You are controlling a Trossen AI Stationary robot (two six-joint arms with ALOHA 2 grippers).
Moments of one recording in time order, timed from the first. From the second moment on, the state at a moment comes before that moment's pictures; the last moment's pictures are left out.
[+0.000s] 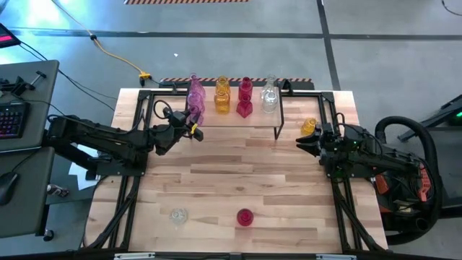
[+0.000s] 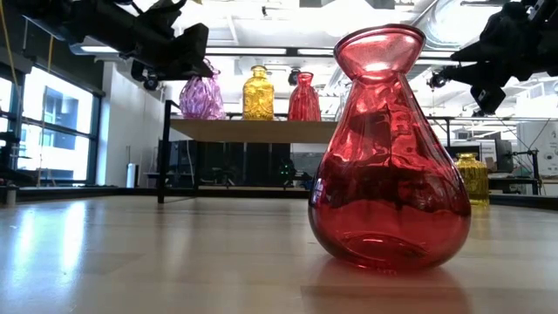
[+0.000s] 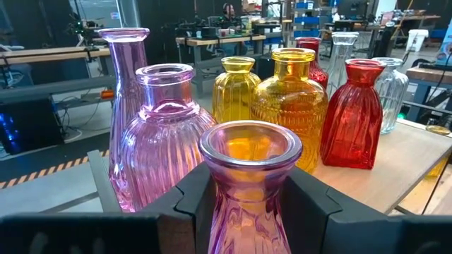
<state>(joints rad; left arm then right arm) 0.01 1.10 0.47 0.47 -0.95 -0.13 -0.21 0.01 0.23 -0.33 -0.15 0.47</state>
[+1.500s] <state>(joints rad) 0.02 1.10 0.47 0.47 -0.92 -0.14 -0.21 0.01 0.23 -0.33 -0.15 0.47</state>
